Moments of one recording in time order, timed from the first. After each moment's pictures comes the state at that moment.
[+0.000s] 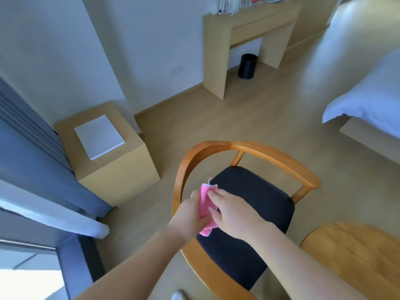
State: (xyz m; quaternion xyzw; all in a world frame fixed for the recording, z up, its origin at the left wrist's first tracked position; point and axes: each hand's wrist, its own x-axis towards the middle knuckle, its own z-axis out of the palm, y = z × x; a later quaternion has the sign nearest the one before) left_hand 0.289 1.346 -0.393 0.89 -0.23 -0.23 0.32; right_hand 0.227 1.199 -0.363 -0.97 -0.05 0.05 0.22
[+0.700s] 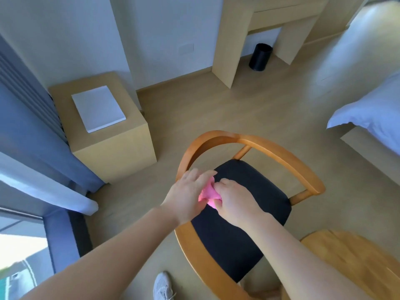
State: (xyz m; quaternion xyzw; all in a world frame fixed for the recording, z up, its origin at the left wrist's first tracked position) left_hand 0.327 1.370 -0.403 0.87 -0.39 -0.02 0.28; right_hand 0.264 1.209 -0.386 -0.99 -0.03 0.03 0.15
